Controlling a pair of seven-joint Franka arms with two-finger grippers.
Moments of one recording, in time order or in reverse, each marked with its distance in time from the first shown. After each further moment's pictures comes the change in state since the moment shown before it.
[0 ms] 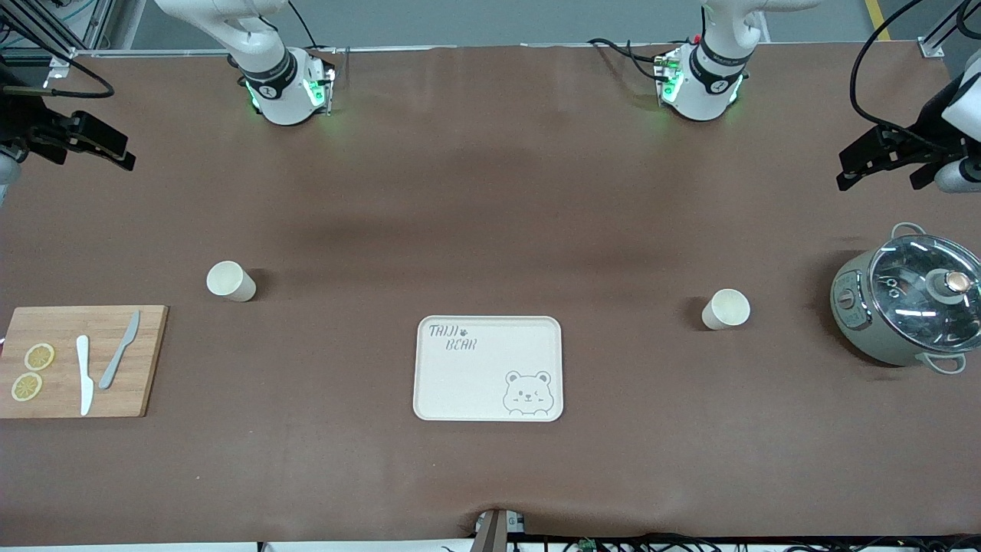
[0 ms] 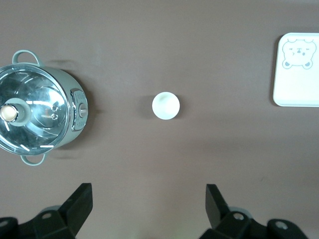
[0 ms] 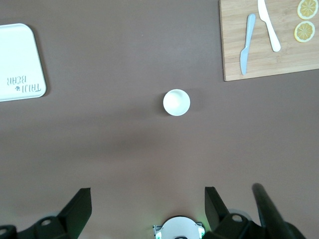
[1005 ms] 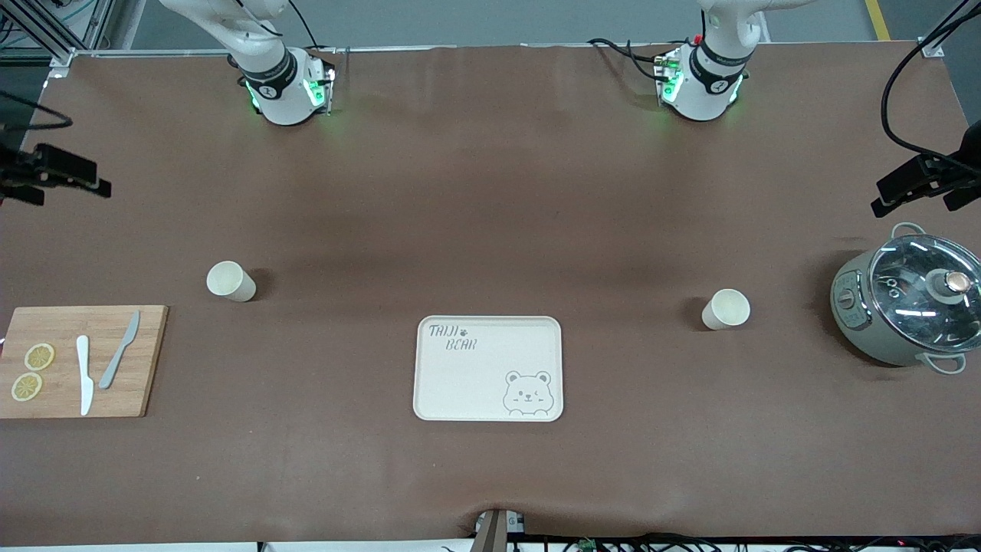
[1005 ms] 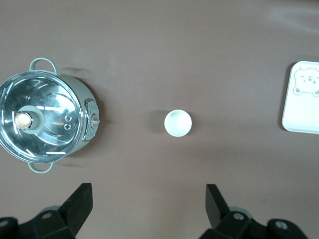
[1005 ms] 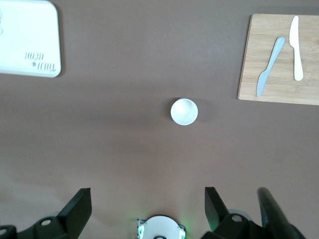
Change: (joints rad) left arm 0.139 0.081 -0.072 0.082 -0.001 0.036 -0.001; right arm -0.129 0.209 0.102 0.282 0.043 -0.144 -0.234
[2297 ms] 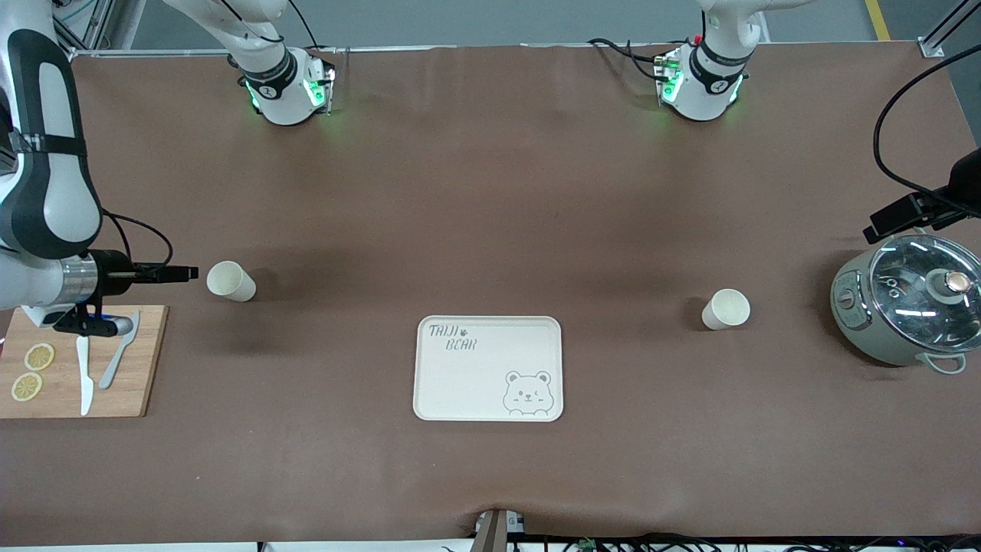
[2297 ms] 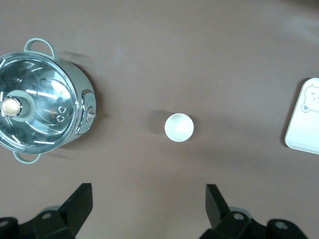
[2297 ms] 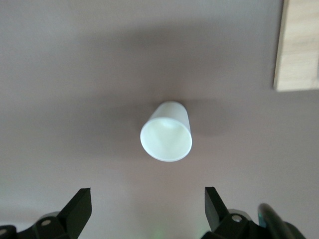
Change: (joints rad) left arm 0.010 0.057 0.012 0.001 -0.013 0.024 -0.116; right arm -0.119 0.221 -0.030 -0.418 0.069 0.440 -0.002
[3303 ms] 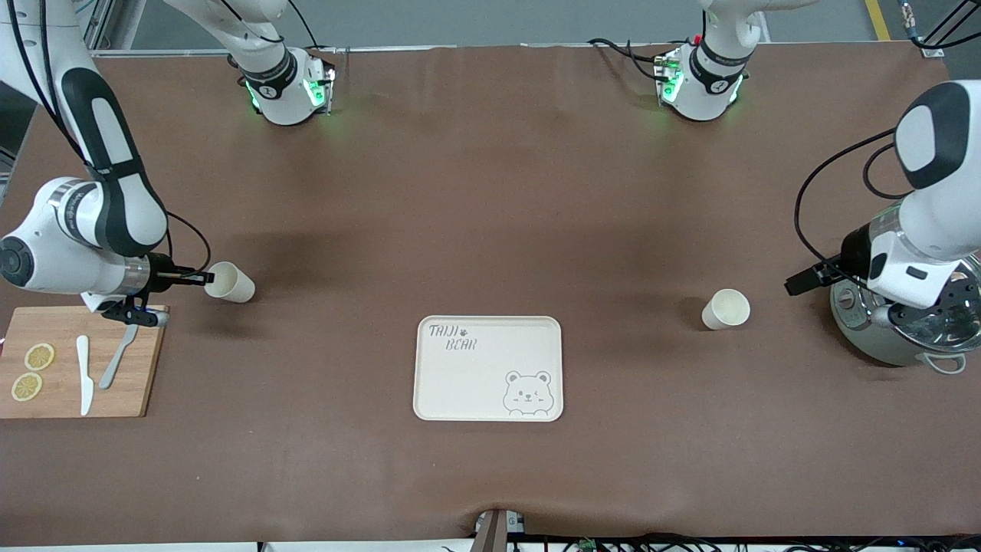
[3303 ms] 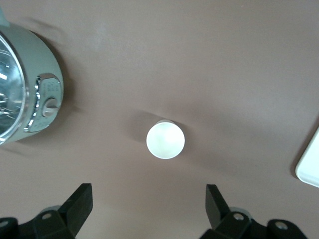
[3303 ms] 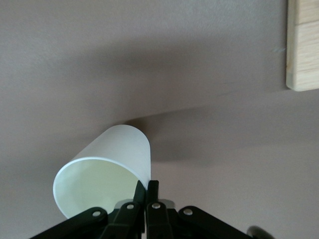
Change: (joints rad) left arm -0.047 0.096 -0.010 -0.176 0.000 0.214 -0.183; right arm -0.012 -0.005 -0.031 -0.392 0.001 0.440 0.001
